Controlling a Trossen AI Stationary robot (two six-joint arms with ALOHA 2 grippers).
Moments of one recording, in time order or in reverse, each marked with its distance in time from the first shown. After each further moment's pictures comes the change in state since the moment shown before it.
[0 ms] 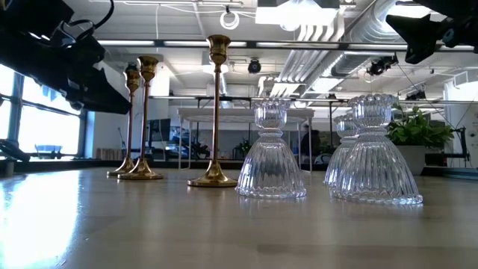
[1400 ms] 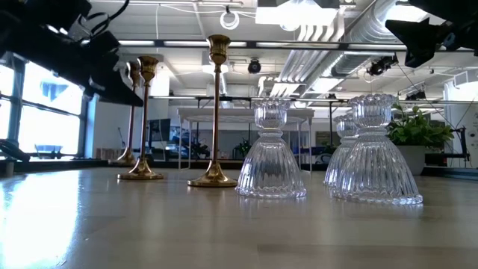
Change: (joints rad) left arm 0.000 0.241 0.085 0.154 -0.089 0.094; right arm 0.000 0.000 0.000 -0.045 -0.007 0.029
